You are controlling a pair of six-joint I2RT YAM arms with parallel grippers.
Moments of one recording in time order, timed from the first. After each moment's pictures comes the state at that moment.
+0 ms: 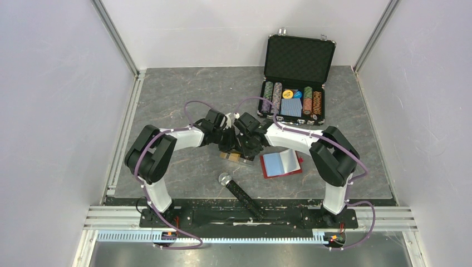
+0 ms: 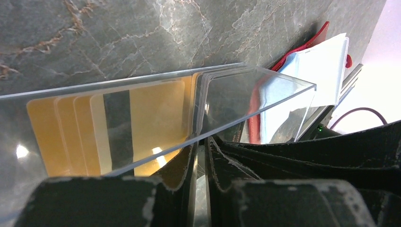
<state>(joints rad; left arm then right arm) -0.53 1.80 0.93 -0.08 0.54 -0.63 0.83 1.86 1.26 -0.56 0.00 0.44</state>
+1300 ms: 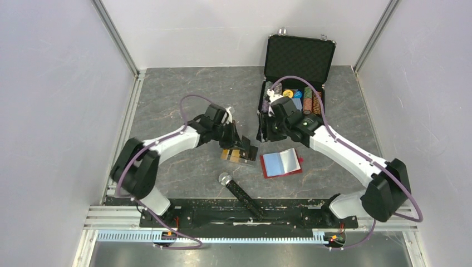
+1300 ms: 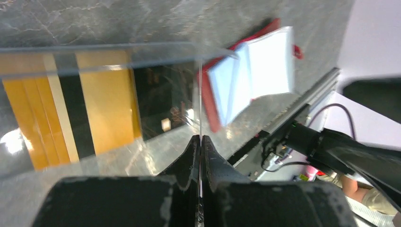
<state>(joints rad) -0.59 1.66 0.98 -0.22 0.47 -0.71 0.66 1.41 1.16 -0.59 0.00 0.43</state>
